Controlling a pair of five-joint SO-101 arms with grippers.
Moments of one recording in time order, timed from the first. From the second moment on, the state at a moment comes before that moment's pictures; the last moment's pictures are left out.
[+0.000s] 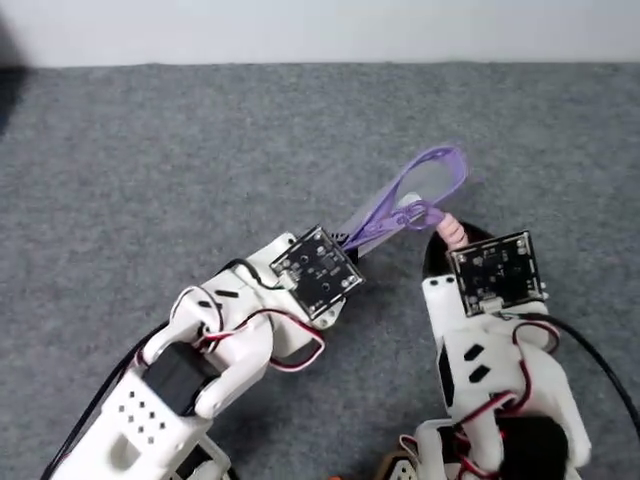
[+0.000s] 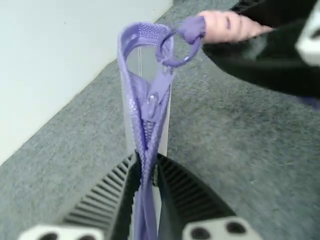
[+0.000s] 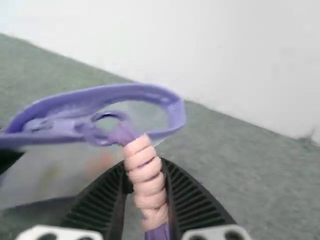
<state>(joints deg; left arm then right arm) 36.9 -56.8 46.1 51.1 -13.1 -2.5 -78.9 43.0 62.7 15.9</state>
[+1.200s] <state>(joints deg) 27.0 -72.7 45.4 63.2 -2.5 -8.5 -75.7 46.2 53.8 18.2</state>
